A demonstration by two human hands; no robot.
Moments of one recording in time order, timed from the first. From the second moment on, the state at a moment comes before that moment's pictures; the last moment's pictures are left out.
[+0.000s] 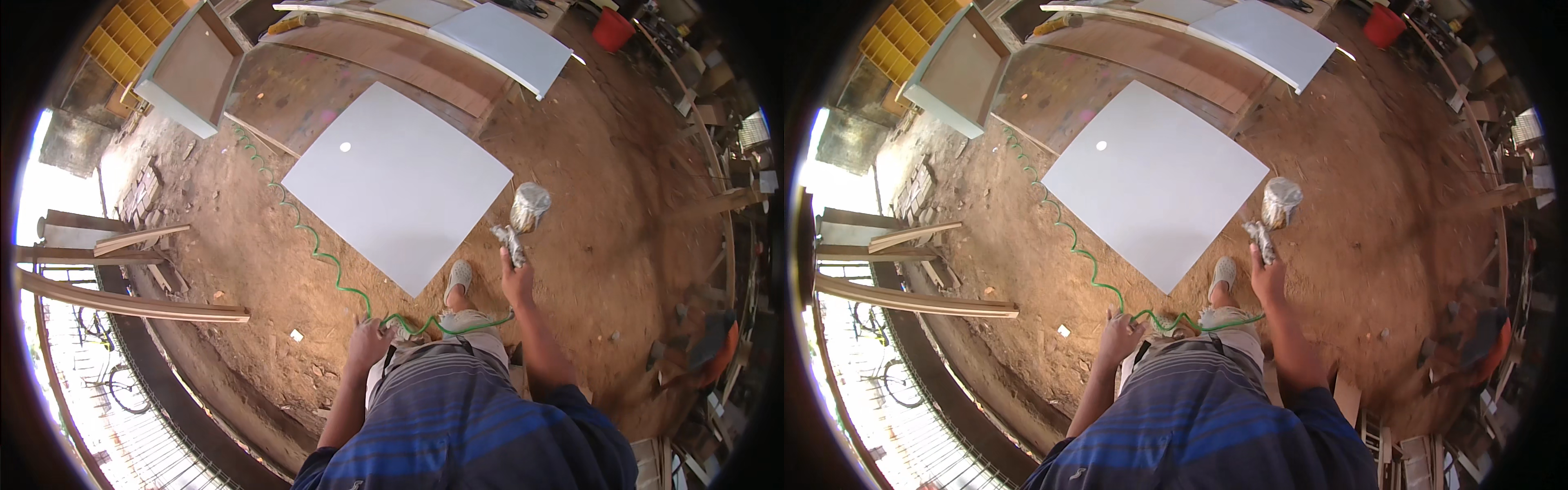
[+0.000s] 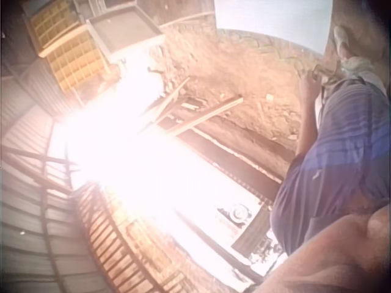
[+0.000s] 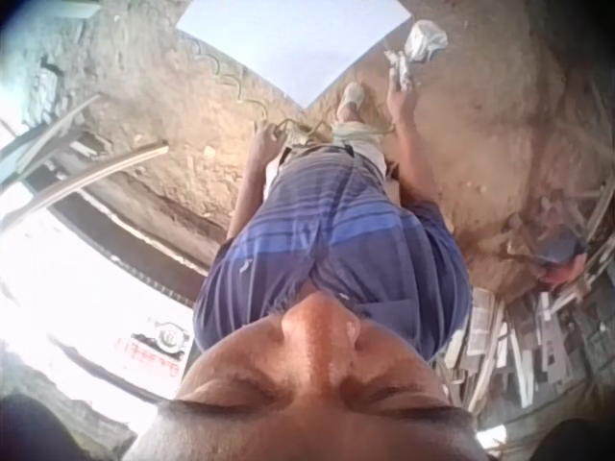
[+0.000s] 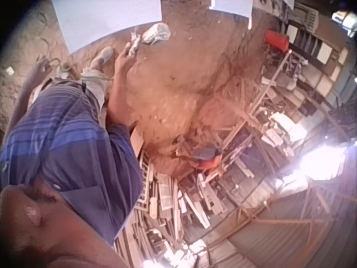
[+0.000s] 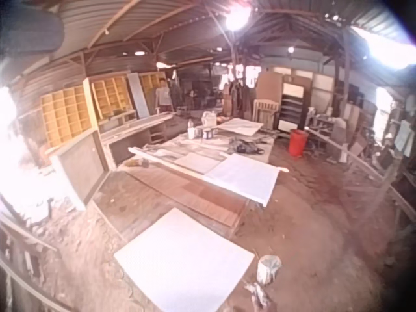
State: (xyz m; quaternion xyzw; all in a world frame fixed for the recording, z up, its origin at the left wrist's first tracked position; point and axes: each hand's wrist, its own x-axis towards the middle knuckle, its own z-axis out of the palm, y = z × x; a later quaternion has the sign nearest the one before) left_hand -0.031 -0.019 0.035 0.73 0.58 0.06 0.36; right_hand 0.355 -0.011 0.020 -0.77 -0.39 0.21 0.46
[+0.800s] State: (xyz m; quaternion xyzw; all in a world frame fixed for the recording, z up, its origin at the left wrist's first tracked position) left_hand -0.113 -0.084 0.019 0.72 0.59 0.05 0.35; right_hand 0.218 -0.134 0.046 -0.67 -0.46 0.42 0.40
